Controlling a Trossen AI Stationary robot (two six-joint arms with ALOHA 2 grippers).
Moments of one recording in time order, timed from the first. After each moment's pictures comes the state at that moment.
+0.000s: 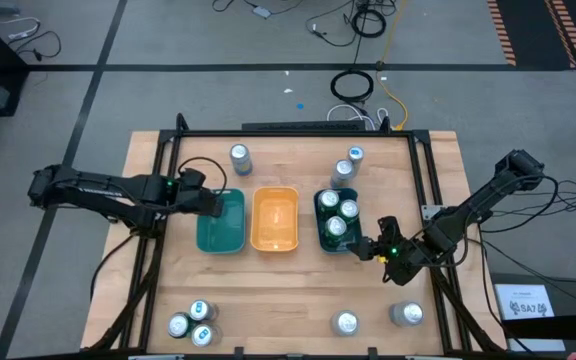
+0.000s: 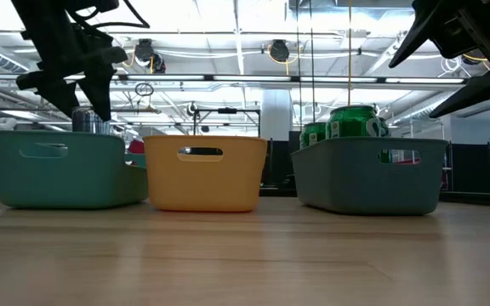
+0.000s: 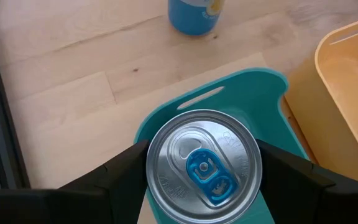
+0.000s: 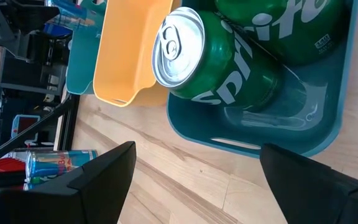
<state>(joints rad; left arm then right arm) -0.05 1.01 0.78 -1.03 -0.46 -1.17 0.65 1.17 0.71 -0.50 0.68 1.94</state>
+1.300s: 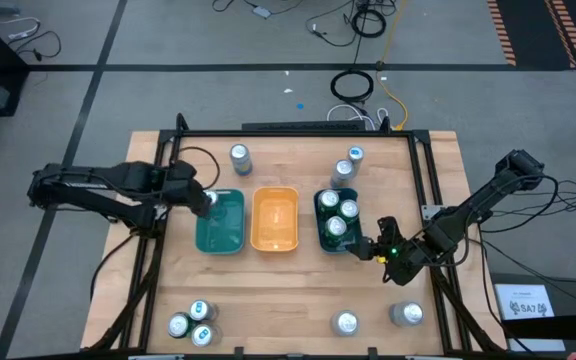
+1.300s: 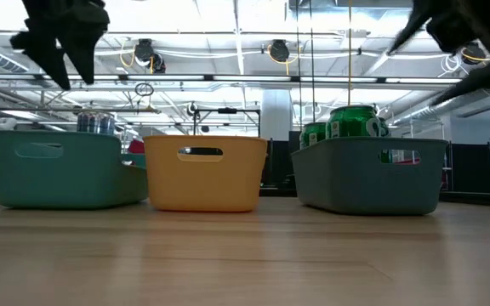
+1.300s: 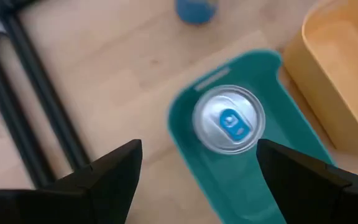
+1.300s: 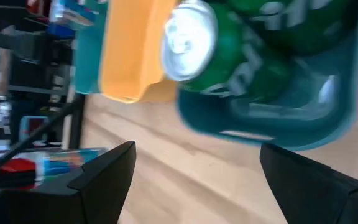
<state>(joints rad) -0.05 1.00 1.03 -1.37 -0.39 -1.06 0.65 1.17 0.74 -0.49 0.66 1.97</state>
